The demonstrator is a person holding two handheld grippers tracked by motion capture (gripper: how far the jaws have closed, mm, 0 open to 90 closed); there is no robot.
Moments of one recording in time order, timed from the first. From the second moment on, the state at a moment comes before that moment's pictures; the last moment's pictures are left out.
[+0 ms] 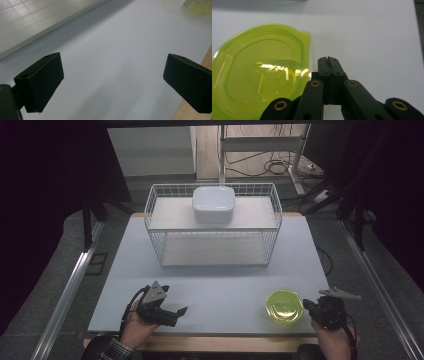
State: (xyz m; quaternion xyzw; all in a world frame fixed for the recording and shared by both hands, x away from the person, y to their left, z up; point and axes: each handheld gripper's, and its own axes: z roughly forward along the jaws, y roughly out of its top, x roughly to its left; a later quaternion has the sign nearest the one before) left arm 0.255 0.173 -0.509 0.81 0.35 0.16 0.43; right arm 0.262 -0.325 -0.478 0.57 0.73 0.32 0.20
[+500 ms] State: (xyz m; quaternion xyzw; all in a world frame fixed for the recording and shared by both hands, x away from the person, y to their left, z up) left arm 0.254 0.170 -0.510 0.82 0.35 0.16 0.43; right arm 0.241 -0.320 -0.492 0.61 0.72 0.32 0.12
